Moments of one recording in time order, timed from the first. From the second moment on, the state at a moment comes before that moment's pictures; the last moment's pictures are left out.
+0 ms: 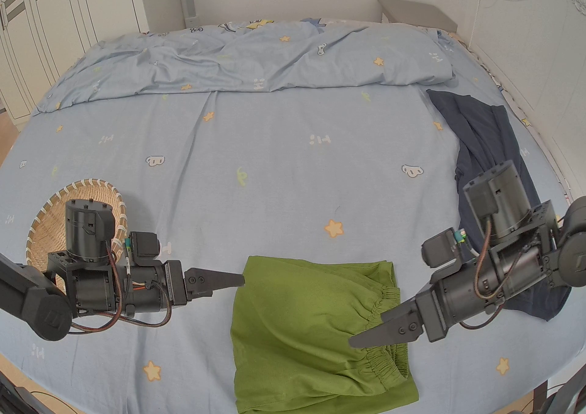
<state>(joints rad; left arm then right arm) -0.31 1.65 -0.50 -0.62 -0.61 -0.56 0.64 1.63 -0.91 0.15 0.56 0.21</state>
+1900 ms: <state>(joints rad) -0.42 2.01 -0.47 -0.82 -0.73 -0.54 0.43 1.98 -0.90 0.02 0.55 0.17</state>
